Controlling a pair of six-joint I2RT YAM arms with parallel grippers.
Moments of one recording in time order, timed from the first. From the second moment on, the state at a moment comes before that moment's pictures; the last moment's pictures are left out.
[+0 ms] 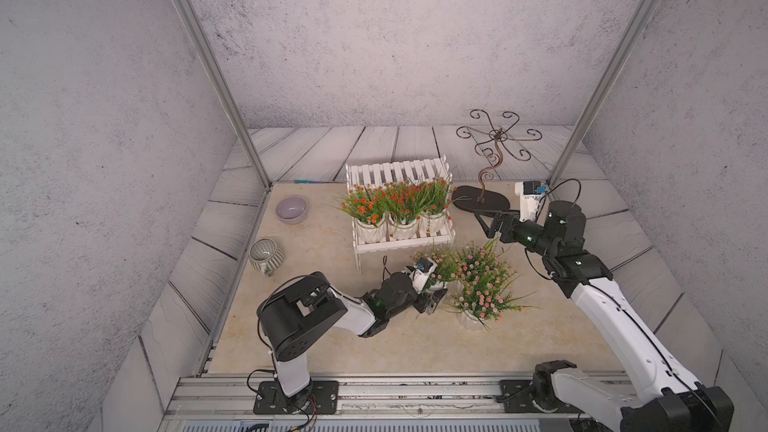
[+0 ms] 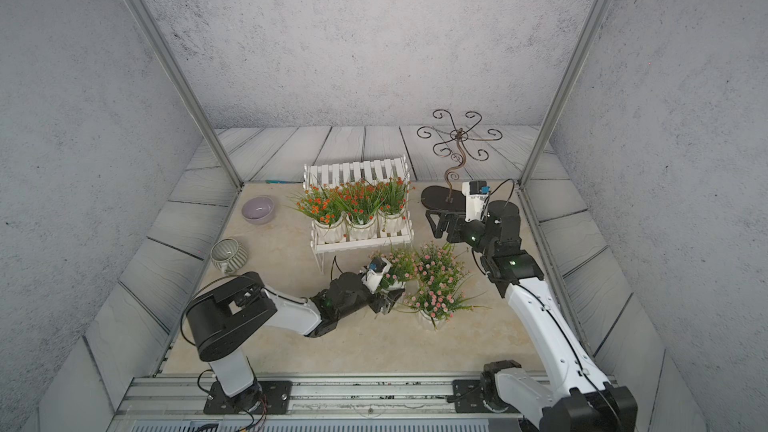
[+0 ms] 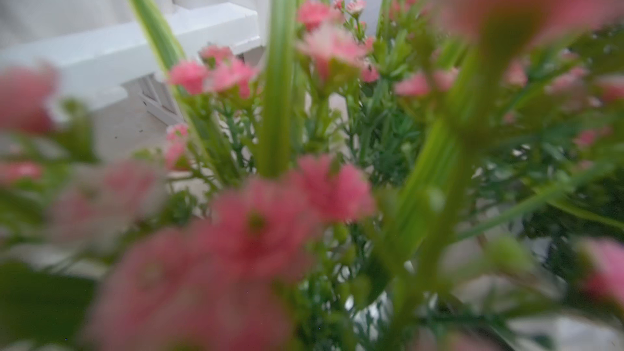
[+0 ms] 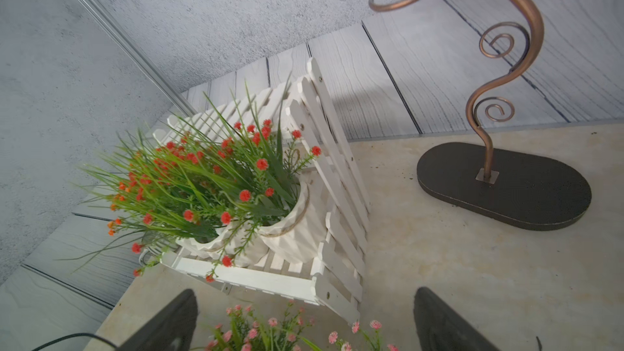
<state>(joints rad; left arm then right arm) -0.97 1.73 0.57 0.81 -0.02 -0.12 0.18 1.09 0.94 -0.19 -0.42 0.31</state>
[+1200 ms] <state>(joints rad) -1.20 0.79 0.77 -0.31 -0.43 -0.19 0.46 1.51 0.94 0.00 -0.11 0.23</state>
